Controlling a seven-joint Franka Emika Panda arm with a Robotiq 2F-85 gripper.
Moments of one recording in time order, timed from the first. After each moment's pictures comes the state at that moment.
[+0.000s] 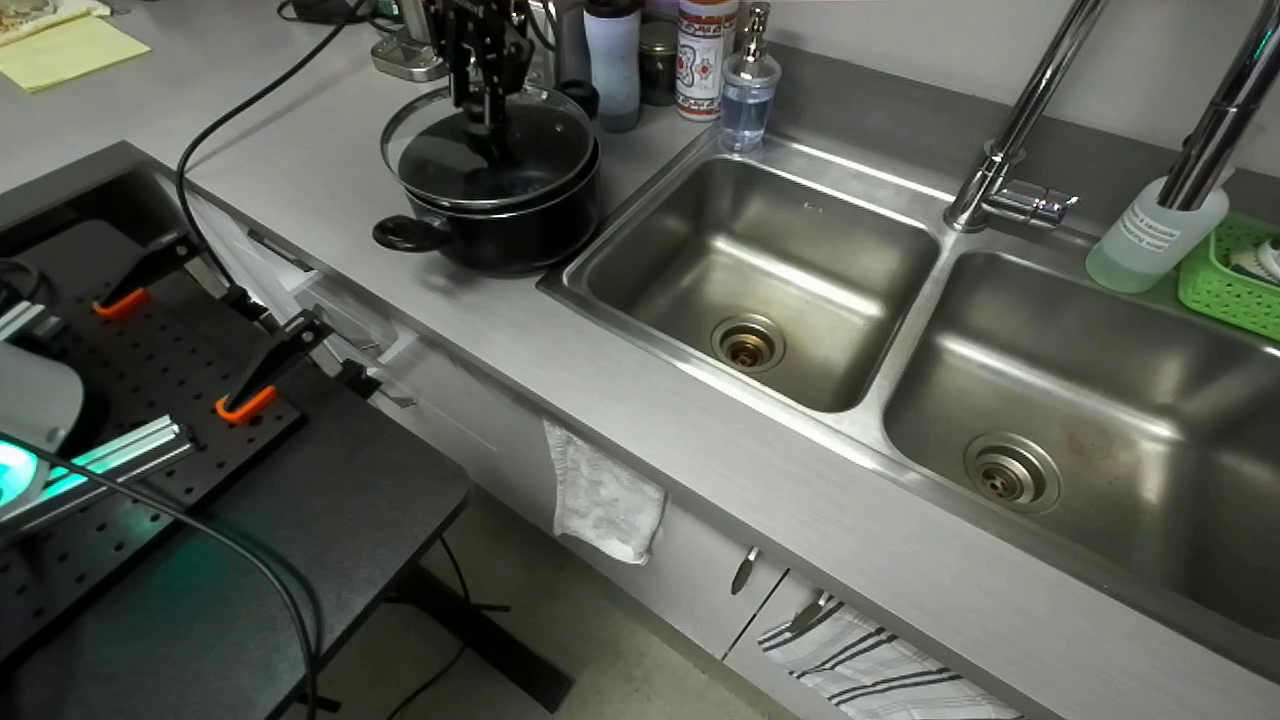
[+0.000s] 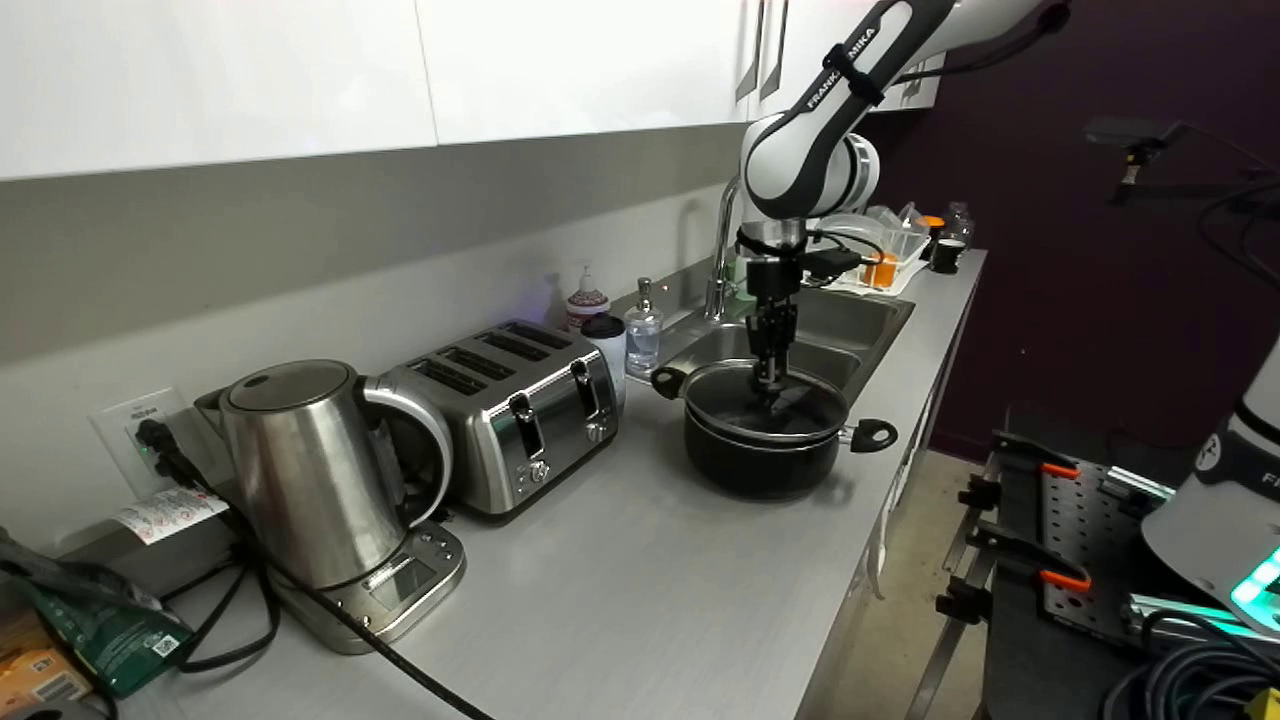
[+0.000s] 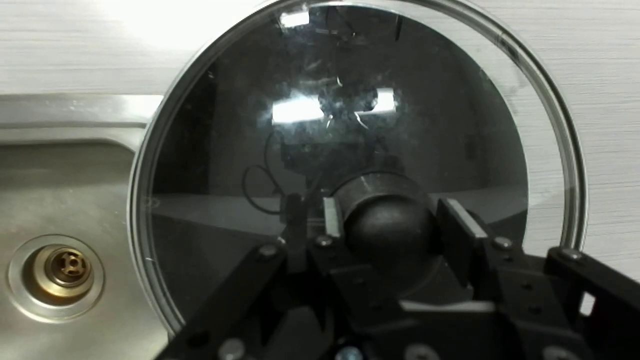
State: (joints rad) arm -0.16 0.37 0.00 -2.17 0.16 2.35 -0.24
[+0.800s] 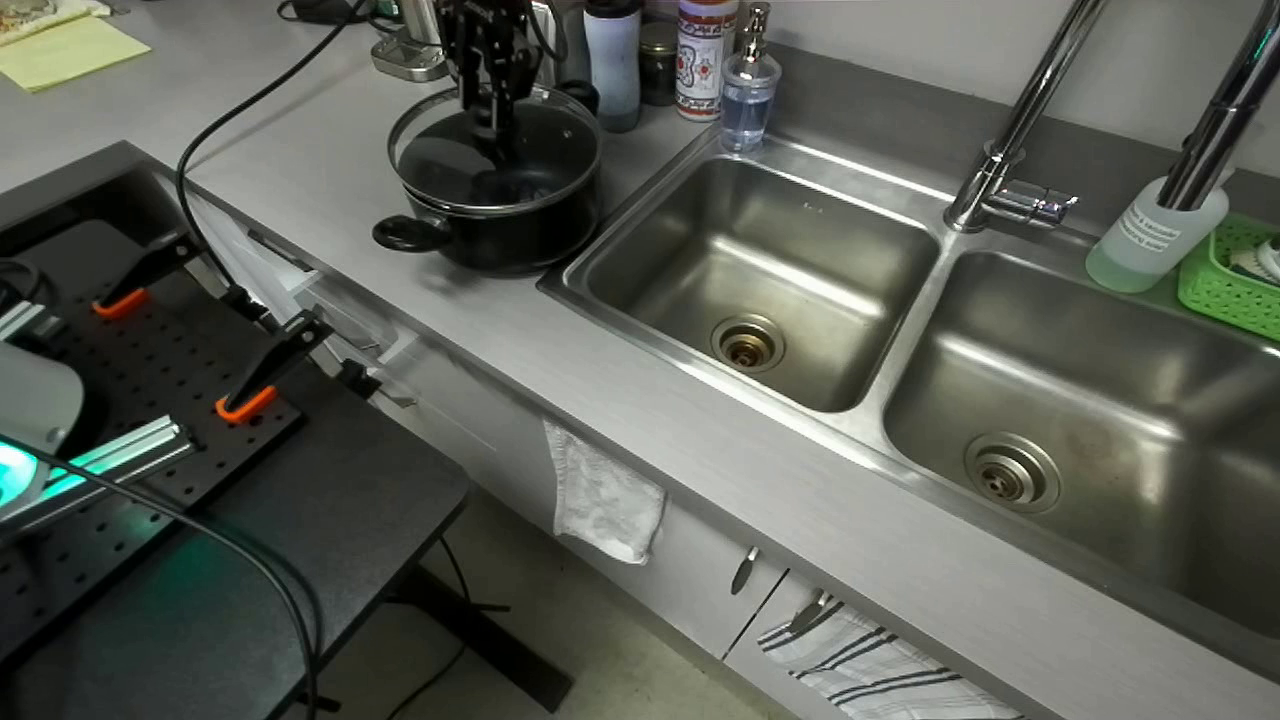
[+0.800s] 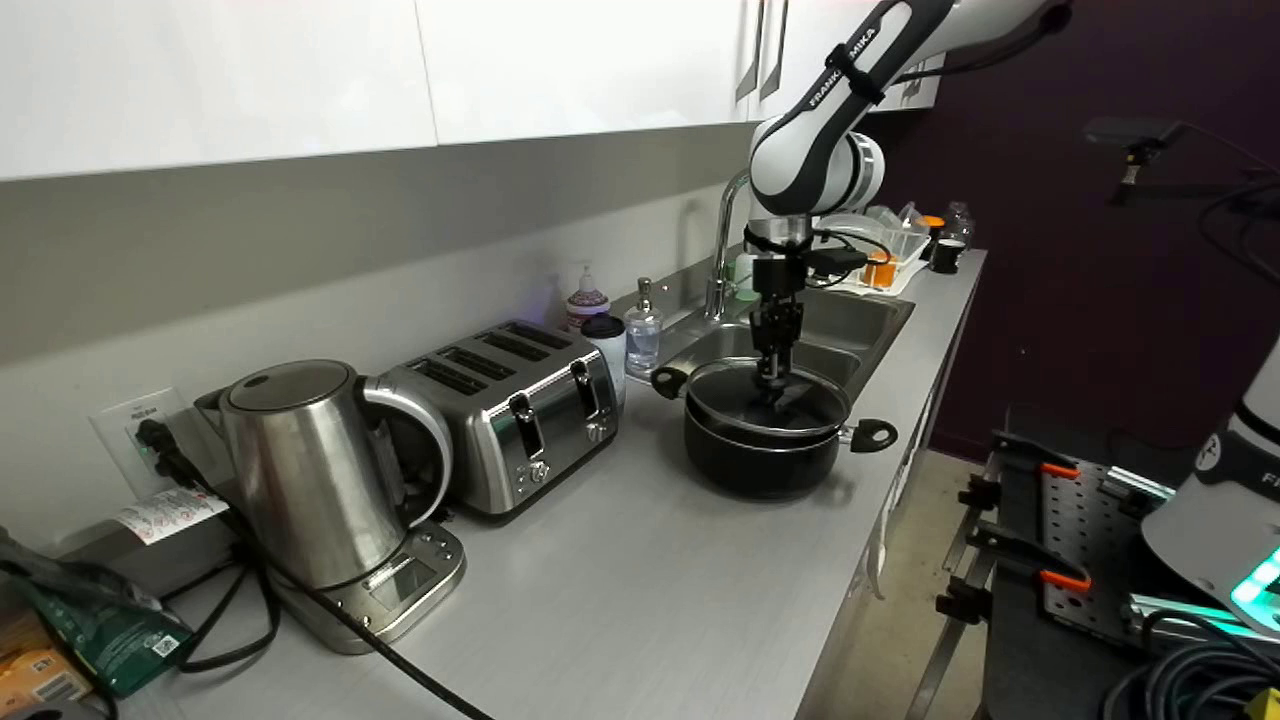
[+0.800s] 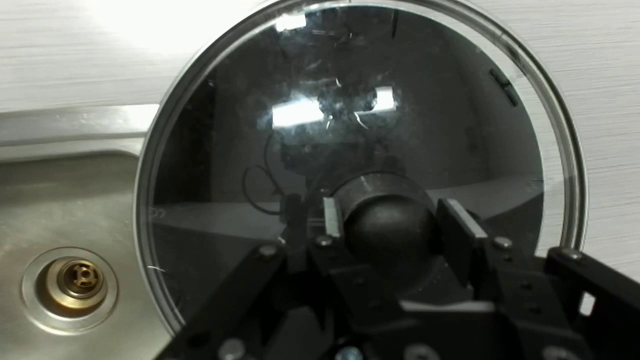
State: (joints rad) arm -0.19 0.37 0.00 -2.17 0.19 2.35 -0.24
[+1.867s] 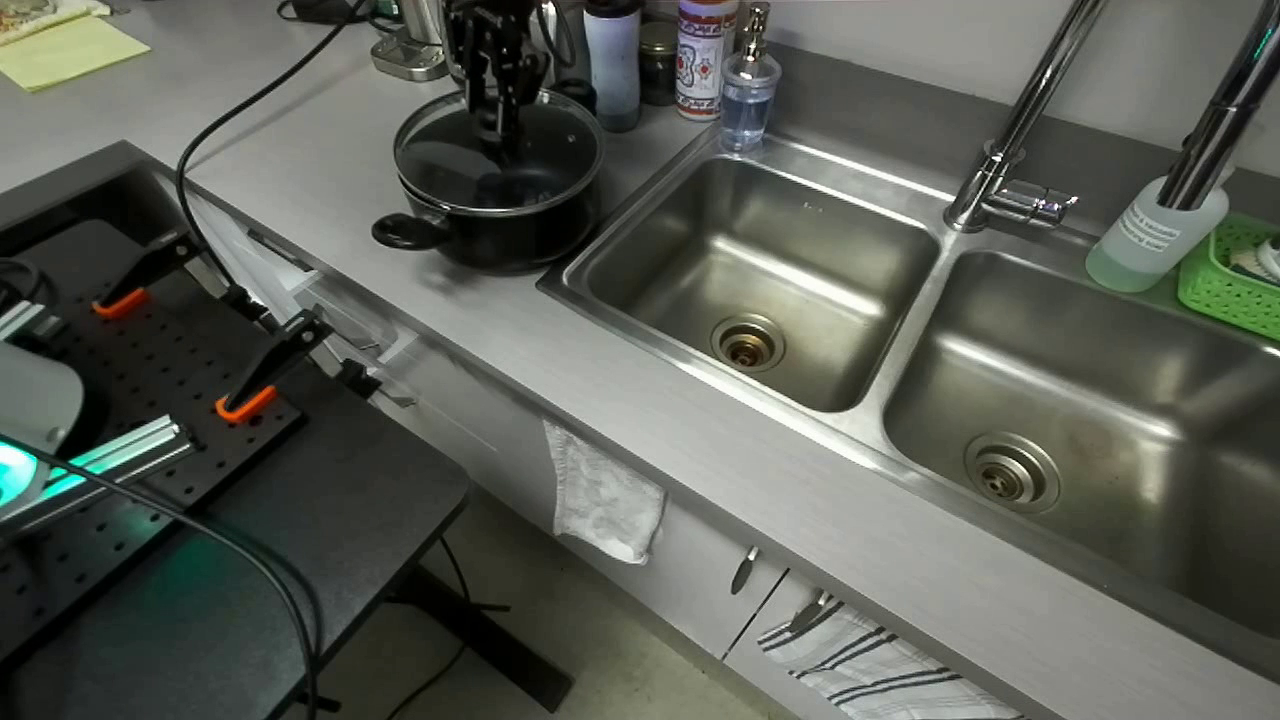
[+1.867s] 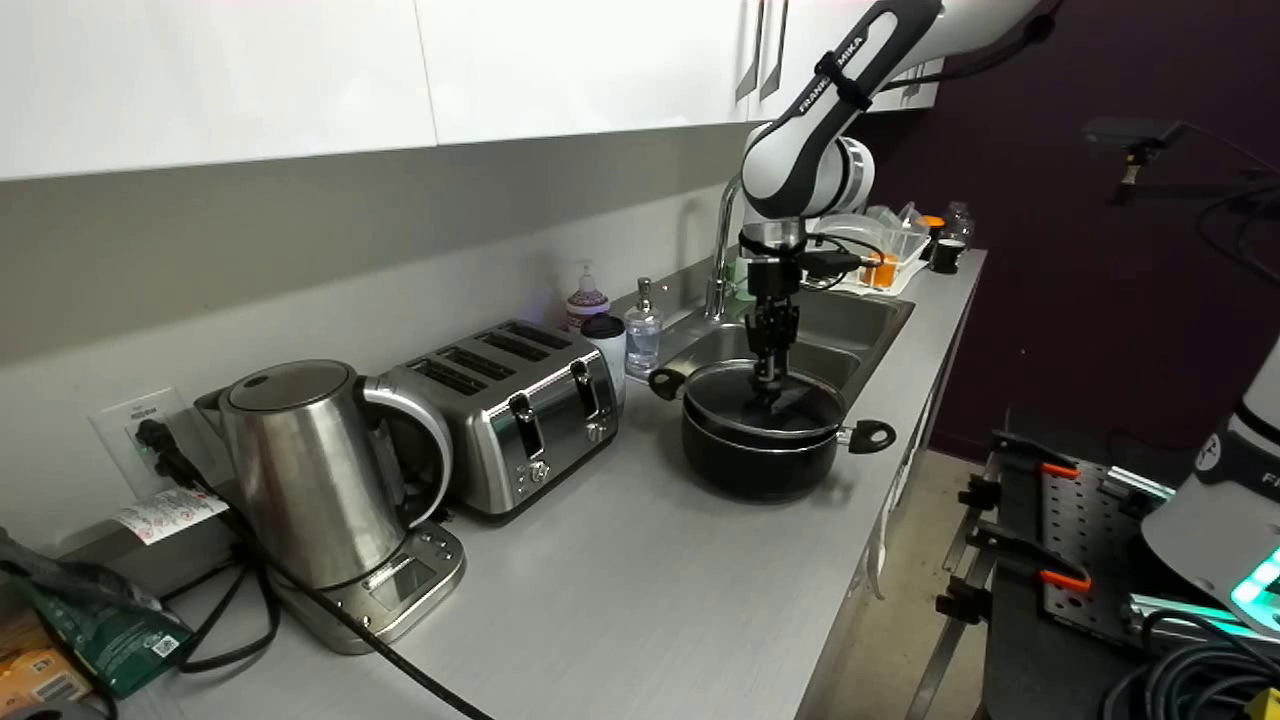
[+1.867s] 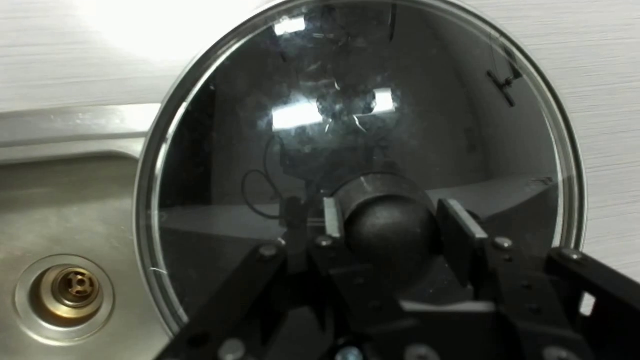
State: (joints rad) arm -0.19 0.41 0.00 -2.13 0.19 2.31 -0.23
